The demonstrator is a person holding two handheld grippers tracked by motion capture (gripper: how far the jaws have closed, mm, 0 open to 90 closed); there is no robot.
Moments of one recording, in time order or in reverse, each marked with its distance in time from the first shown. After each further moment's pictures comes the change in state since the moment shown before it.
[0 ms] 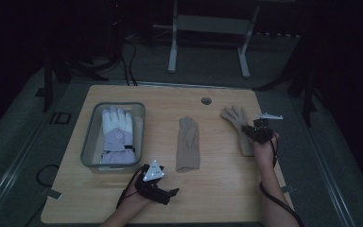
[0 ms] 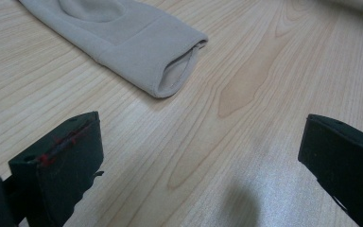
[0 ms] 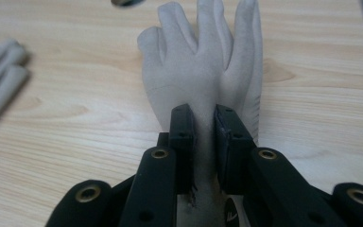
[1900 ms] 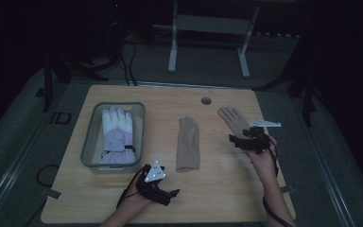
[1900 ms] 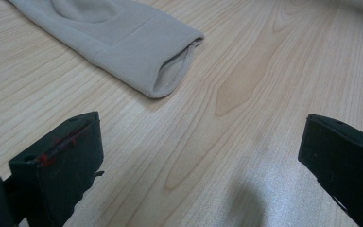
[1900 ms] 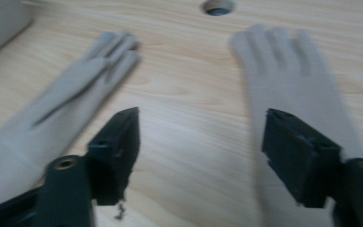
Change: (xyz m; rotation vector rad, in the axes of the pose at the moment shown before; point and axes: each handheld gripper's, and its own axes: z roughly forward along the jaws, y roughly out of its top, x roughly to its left) left arm -0.002 0.001 0.002 0.015 -0.002 0.029; right arm 0.044 -0.008 -0.048 -0.018 0.143 -0.133
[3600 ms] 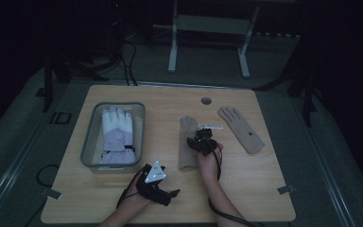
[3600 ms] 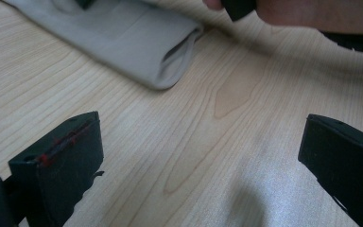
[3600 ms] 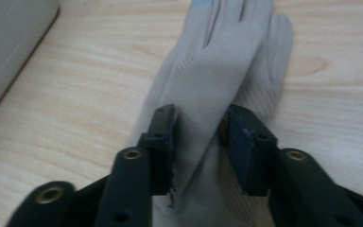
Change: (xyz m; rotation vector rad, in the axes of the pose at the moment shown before) left arm -0.001 0.000 0.000 -0.013 0.003 0.014; right arm 0.140 -0.002 0.110 0.101 -0.008 0.184
